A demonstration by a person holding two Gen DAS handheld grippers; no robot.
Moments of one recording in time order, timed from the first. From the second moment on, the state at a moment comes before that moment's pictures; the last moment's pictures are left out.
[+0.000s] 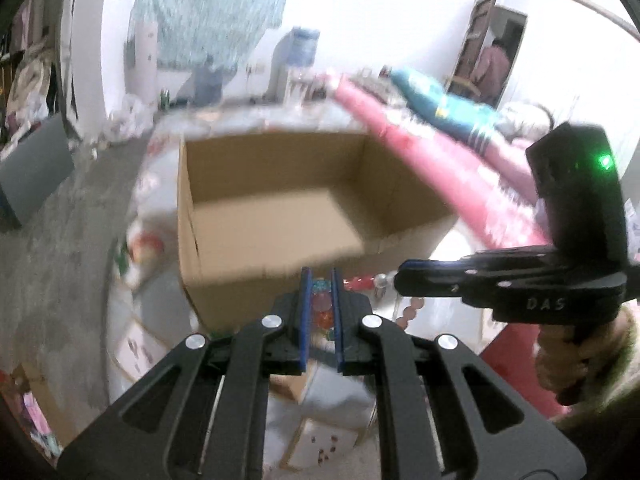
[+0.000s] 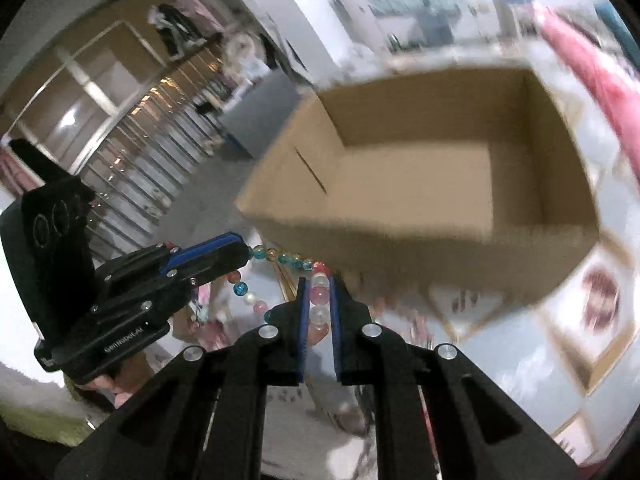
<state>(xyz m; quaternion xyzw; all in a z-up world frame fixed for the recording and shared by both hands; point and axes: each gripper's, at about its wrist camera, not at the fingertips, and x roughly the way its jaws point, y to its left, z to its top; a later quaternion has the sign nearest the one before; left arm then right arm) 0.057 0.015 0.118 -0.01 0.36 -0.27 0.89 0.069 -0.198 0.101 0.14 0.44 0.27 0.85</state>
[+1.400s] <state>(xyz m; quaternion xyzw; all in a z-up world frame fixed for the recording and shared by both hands) 0.074 0.027 0.084 0.02 0.38 -0.18 0.91 0.031 -0.273 0.057 0.16 0.45 0.21 0.85</state>
